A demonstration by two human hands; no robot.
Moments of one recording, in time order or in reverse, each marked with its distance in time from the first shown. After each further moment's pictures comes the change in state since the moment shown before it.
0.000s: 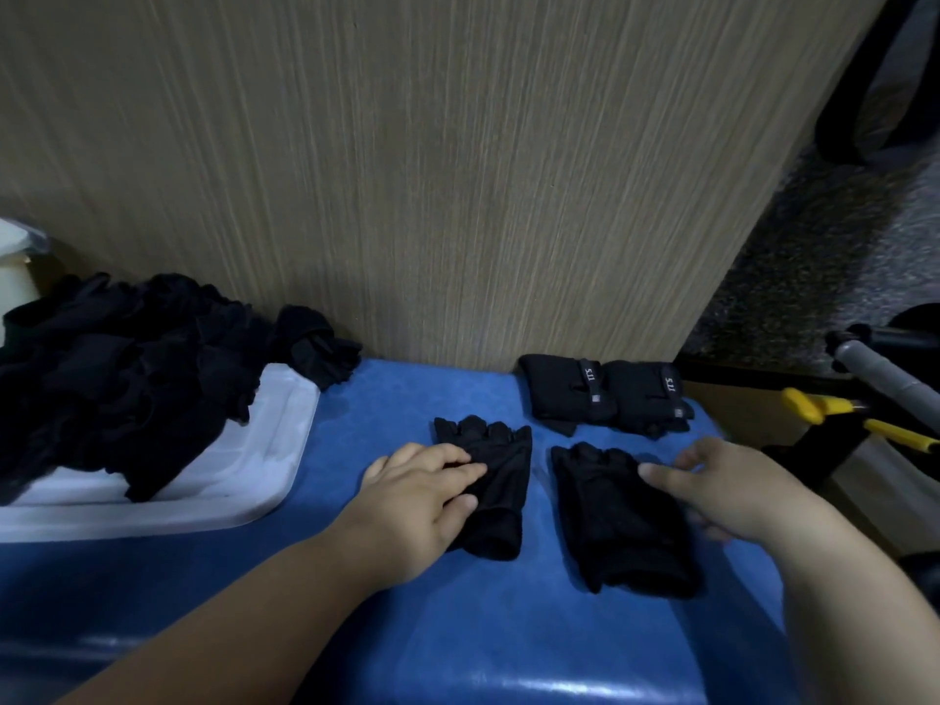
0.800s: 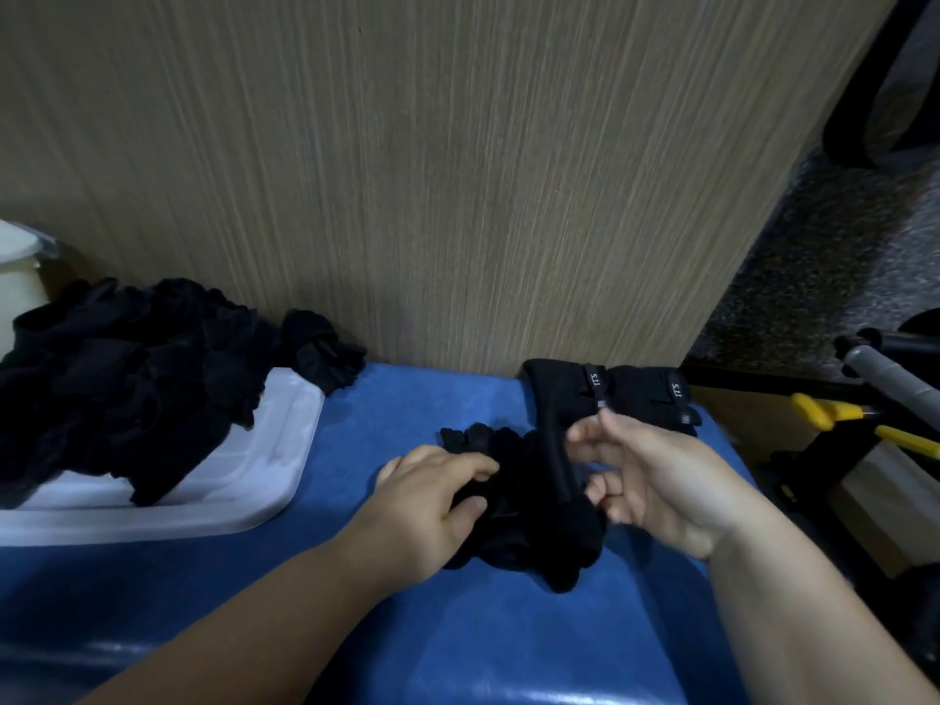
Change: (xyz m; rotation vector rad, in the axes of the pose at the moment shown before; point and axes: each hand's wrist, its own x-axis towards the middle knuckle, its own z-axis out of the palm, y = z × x) left_hand 0.001 0.008 -0.002 -0.198 0.161 0.021; right_hand -0.005 -0.039 0.028 1.079 -0.553 -0.304
